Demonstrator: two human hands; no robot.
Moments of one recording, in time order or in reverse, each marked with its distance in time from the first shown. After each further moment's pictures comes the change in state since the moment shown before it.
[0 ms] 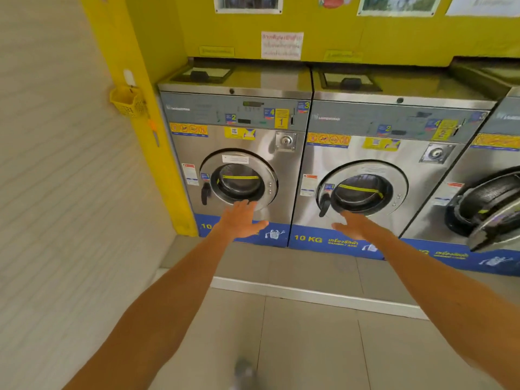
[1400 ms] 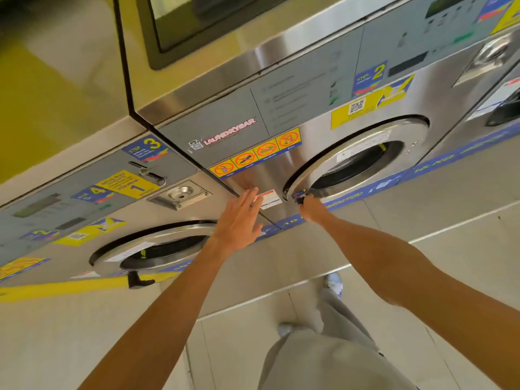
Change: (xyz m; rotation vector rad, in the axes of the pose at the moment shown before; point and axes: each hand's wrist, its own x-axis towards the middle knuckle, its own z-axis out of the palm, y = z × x) left_hand 0.530 0.075 0.106 0.436 -0.289 0.564; right_hand 0.491 0.096 0.049 0.497 -0.163 0.404
